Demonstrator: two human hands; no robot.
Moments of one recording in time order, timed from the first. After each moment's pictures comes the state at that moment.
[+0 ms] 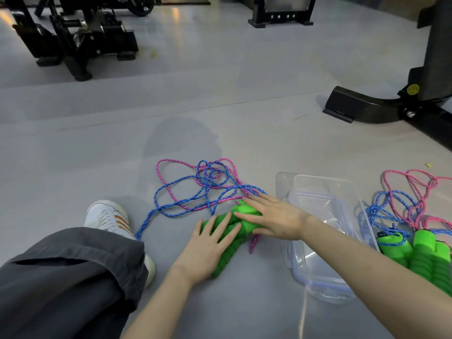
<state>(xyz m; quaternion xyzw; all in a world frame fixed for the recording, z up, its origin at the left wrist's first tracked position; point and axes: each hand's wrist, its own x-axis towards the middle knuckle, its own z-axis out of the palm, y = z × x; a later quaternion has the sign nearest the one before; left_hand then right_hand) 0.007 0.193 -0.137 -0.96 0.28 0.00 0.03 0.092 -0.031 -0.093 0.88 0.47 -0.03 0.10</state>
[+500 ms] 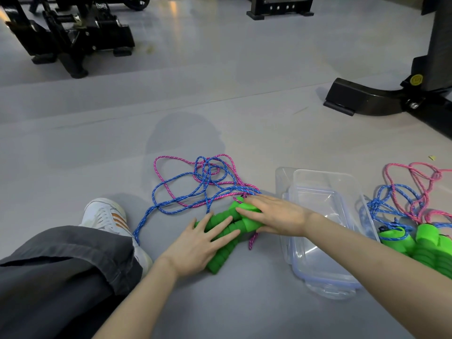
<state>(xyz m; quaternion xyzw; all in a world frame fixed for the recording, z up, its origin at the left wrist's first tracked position) 0.015 0.217 -0.149 -0.92 0.39 -0.06 0.08 0.094 -0.038 -0.104 0.87 0.49 -0.06 0.04</state>
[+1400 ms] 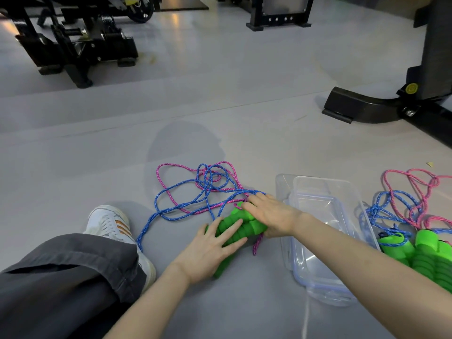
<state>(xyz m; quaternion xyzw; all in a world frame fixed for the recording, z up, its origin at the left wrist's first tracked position) 0.018 0.196 -0.136 -0.92 0.39 -0.06 0.07 0.098 -0.012 -0.079 0.90 0.40 -0.13 0.09</state>
